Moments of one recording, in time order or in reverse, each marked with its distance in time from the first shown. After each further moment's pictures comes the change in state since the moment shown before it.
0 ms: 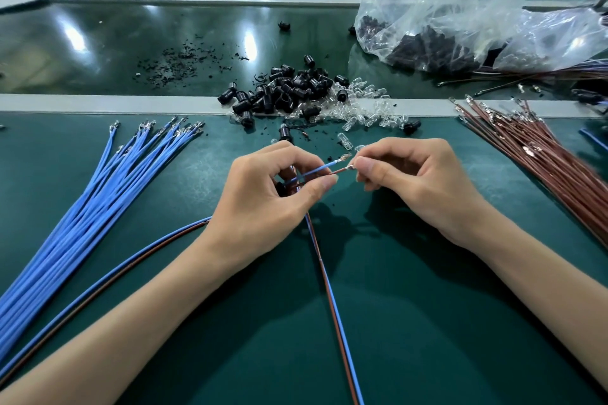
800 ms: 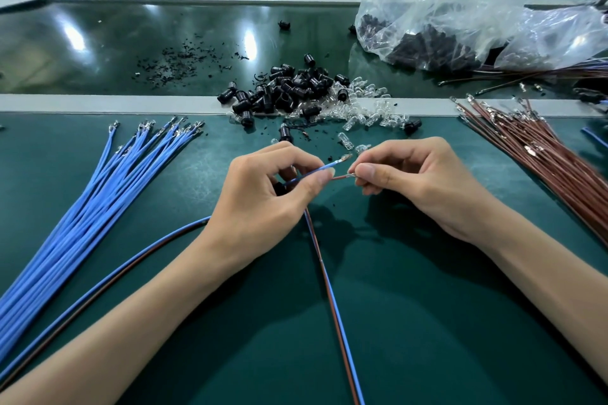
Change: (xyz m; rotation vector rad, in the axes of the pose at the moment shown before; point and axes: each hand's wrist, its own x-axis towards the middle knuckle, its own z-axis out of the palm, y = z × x) left_hand 0.001 -0.002 -0.001 -0.022 0.007 0.025; right_hand 0.002 0.000 -0.004 0.125 -0.092 0.081
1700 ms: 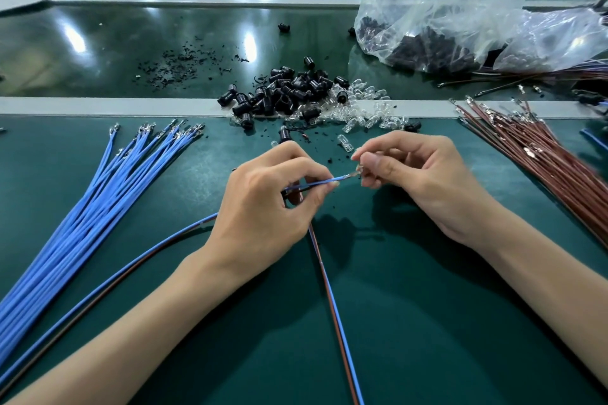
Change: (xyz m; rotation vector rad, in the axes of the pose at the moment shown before) left_hand -0.003 -0.003 0.004 0.288 0.067 0.213; right_hand 0.001 0.001 0.001 0.053 0.072 -0.042
